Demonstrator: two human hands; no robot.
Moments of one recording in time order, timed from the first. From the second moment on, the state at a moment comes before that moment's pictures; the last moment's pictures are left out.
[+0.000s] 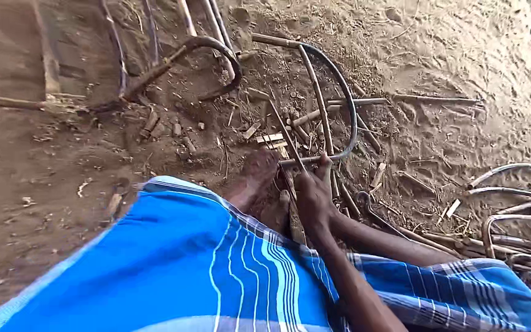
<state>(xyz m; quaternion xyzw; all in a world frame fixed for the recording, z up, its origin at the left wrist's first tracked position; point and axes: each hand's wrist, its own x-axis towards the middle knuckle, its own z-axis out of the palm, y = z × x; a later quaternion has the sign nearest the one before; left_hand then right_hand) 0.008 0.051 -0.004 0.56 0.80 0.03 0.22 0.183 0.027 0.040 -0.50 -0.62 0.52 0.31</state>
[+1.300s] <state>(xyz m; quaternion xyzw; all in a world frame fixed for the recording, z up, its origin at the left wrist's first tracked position) -0.006 0.049 -0.017 0.56 0.79 0.13 0.21 0.138 0.057 0.012 -0.49 -0.67 0.49 0.26</state>
